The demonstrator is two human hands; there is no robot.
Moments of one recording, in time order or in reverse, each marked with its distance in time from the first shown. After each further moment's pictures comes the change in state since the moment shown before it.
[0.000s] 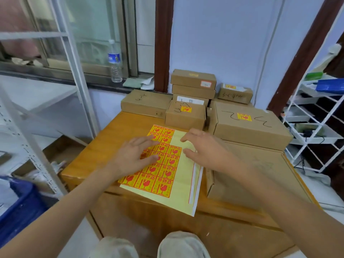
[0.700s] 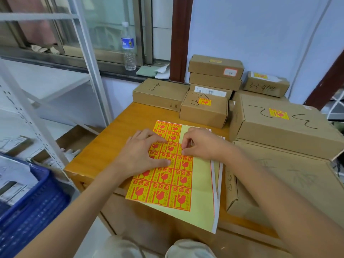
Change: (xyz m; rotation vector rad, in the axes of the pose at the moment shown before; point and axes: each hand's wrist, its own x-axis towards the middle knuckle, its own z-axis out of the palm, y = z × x) left_hand 0.011 -0.005 0.010 -0.070 0.095 -0.146; right_hand 0.083 0.013 0.049 0.284 -0.231 -0.067
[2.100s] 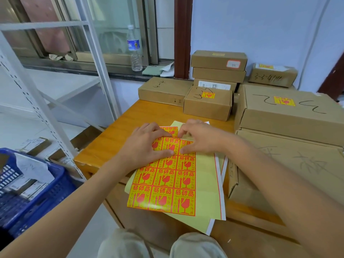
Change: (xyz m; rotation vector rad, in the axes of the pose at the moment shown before) left_hand -0.008 0.003 0.002 0.145 0.084 0.138; right_hand -0.010 -0.011 0.002 -0.041 -0.056 -0.091
